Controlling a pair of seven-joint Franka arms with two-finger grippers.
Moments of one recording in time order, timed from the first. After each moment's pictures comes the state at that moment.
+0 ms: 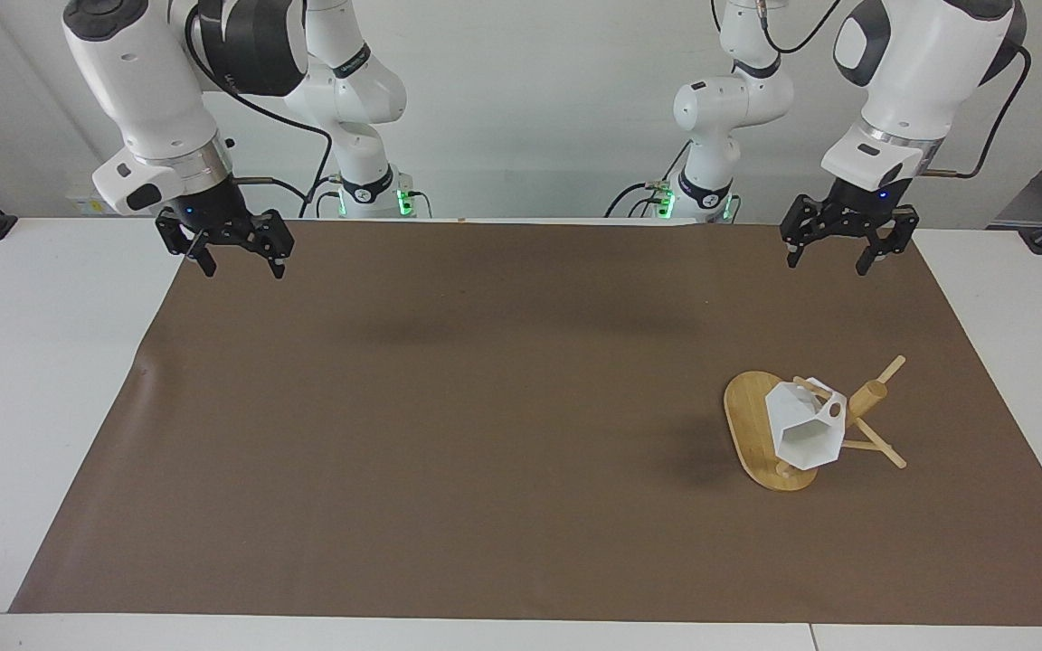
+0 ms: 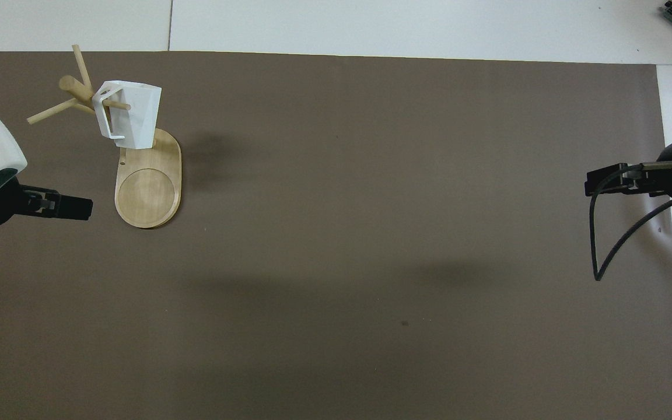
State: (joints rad) left arm 0.18 -0.17 -0.29 -1.86 -0.04 1.75 0.13; right arm -0.11 -0.02 0.09 -1.70 -0.02 1.71 0.01
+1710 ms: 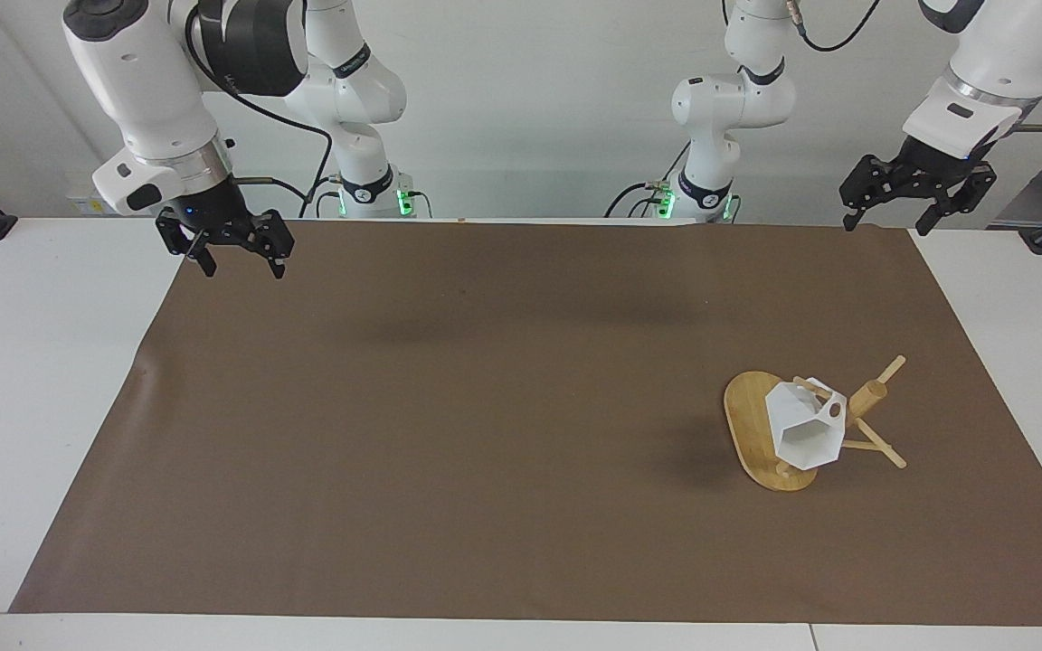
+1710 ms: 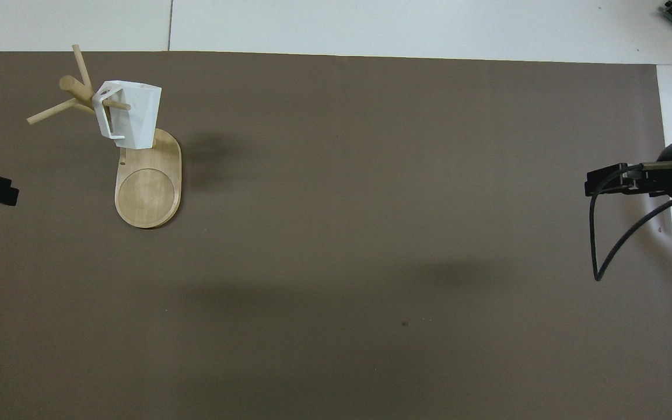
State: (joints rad) left arm -0.02 -0.03 -0.02 -1.50 0.02 1.47 0.12; right arm -0.11 -0.02 0.09 -1.70 -0.02 1.71 0.01
